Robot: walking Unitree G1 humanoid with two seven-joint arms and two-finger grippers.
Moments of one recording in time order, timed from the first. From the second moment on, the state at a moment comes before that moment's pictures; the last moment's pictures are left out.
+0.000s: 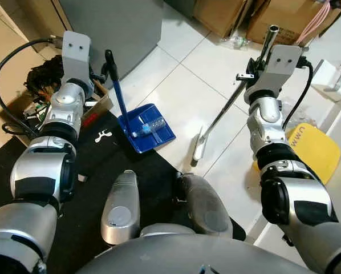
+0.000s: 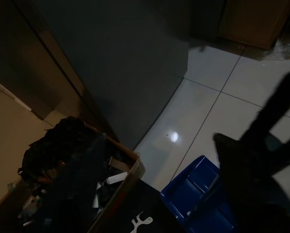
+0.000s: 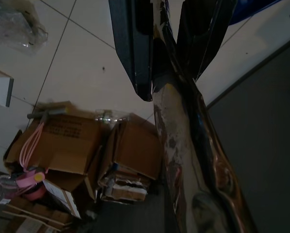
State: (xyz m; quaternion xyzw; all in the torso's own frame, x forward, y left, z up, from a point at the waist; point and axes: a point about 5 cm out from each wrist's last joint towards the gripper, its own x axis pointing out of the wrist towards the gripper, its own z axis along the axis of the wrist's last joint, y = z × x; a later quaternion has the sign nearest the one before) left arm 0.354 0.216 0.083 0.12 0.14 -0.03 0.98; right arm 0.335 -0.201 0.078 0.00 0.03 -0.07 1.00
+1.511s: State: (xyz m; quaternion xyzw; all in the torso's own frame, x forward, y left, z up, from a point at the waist) left arm 0.340 0.220 0.078 0.13 0.10 -0.03 0.99; right arm 0.336 -0.199 0.083 0.01 0.03 -0.06 1.00
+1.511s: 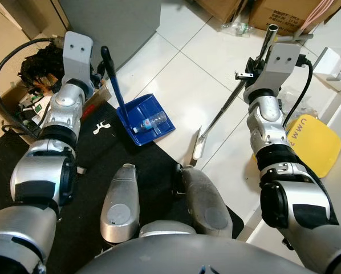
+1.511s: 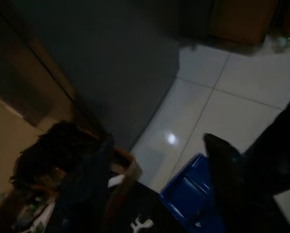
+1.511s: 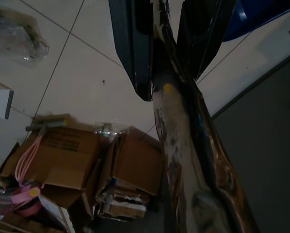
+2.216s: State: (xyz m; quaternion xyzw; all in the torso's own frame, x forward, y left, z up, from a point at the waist) left arm 0.292 0.224 0.057 0.07 0.13 0.01 0.99; right arm 0.338 -0.194 0.081 0.01 0.03 -0.06 1.00
